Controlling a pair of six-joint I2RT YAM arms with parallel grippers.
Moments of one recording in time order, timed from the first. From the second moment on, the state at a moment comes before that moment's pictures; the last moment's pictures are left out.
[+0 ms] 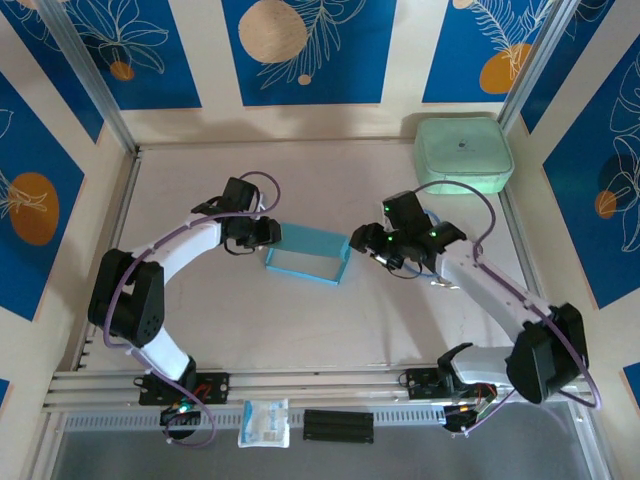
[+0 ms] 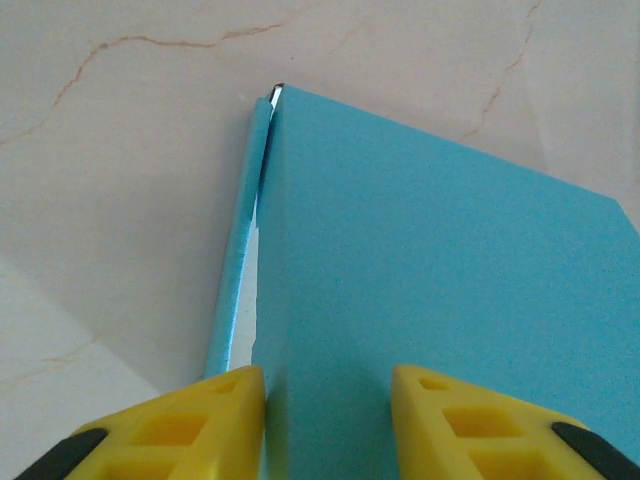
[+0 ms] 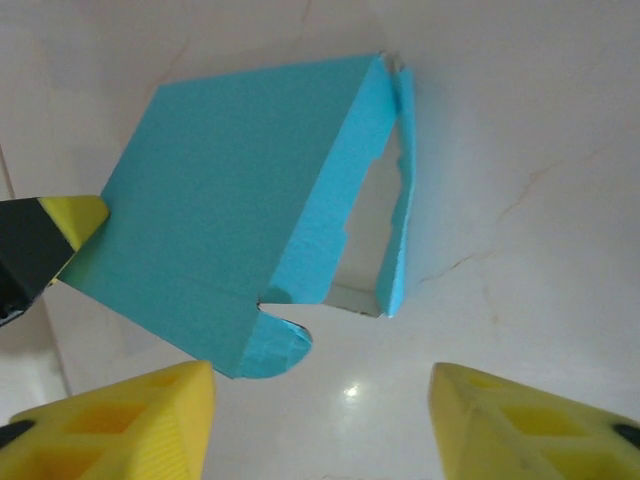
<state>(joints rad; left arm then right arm) -0.39 1.64 1.12 -0.52 0.27 -0.48 0.49 1.29 0.98 -0.65 -0.27 0.92</state>
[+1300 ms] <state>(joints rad) -0.40 1.61 1.10 -0.53 0.25 -0.48 0.53 1.64 1.10 -0.52 -0.26 0.90</state>
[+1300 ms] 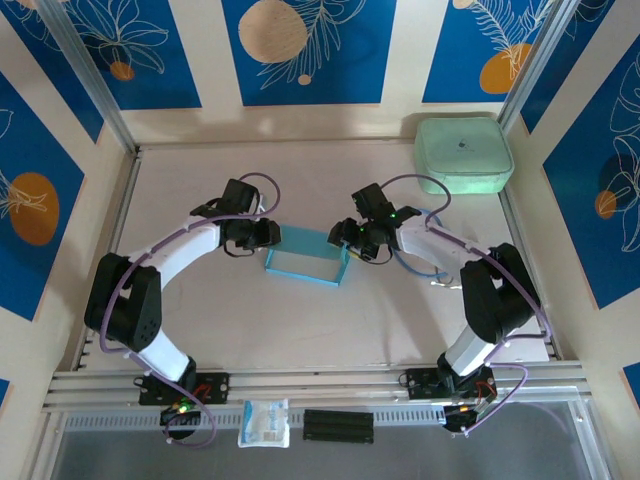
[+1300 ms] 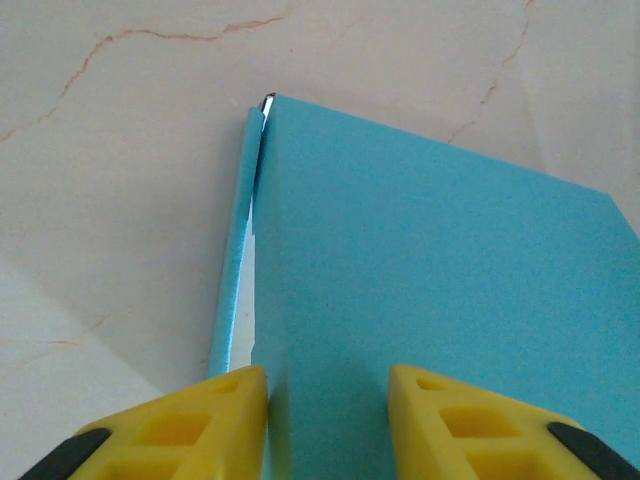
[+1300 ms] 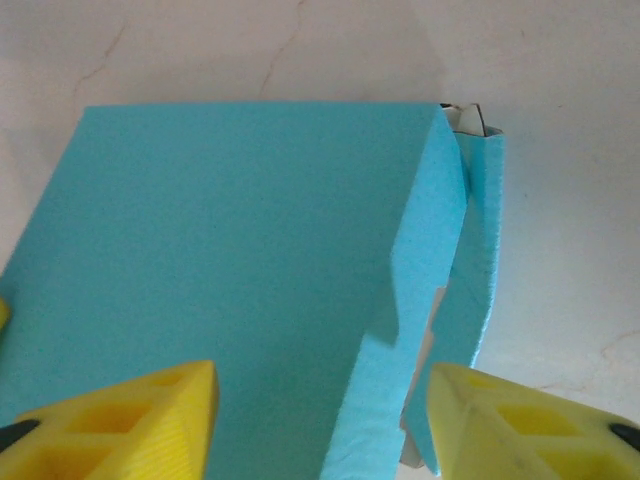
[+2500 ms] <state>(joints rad) -0.49 1.63 0.97 -0.44 0.27 -0.54 0.56 1.71 1.09 -0.49 -0.12 0.73</state>
